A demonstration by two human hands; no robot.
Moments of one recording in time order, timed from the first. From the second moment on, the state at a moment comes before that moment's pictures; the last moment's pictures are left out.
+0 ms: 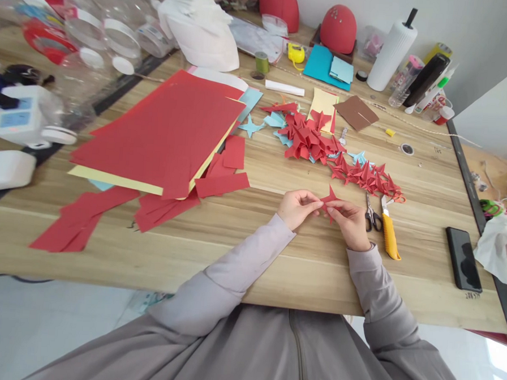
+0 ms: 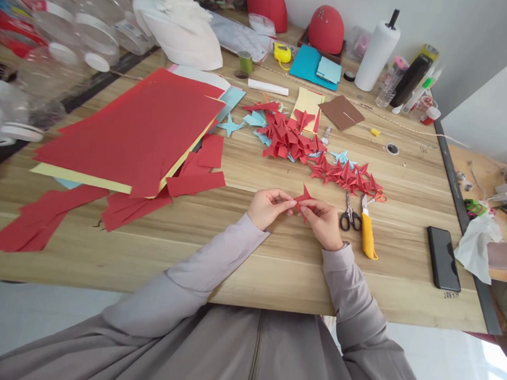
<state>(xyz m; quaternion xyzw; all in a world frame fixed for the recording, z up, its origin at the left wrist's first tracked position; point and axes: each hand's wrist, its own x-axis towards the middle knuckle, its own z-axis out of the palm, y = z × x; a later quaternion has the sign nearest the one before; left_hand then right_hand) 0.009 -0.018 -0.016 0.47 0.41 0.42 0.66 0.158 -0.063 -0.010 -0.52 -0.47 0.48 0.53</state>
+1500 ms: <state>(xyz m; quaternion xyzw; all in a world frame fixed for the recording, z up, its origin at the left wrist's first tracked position) 0.000 -0.018 -0.005 0.54 0.37 0.39 0.65 0.158 -0.064 -0.004 -0.49 -0.47 0.53 0.51</state>
